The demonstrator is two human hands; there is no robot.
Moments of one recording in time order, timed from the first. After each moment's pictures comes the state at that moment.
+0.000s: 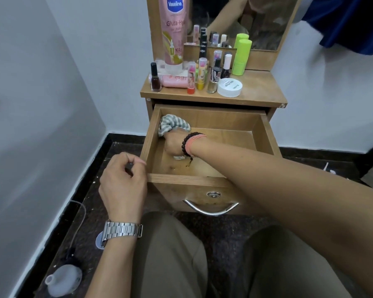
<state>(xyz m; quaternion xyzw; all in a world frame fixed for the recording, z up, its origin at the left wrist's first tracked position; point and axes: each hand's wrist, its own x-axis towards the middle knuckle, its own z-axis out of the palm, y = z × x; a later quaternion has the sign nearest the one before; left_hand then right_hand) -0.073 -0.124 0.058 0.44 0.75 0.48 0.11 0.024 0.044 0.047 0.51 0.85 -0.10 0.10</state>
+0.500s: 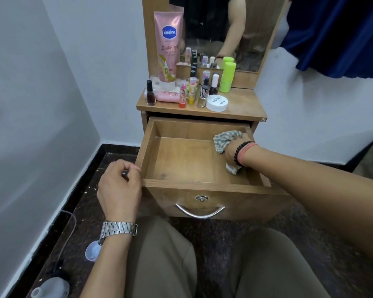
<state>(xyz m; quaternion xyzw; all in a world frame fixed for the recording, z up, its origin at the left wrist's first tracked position) -0.069 -0.127 0.060 0.44 0.76 0.48 0.11 0.166 0.022 0.088 0.58 0.72 0.08 0.37</state>
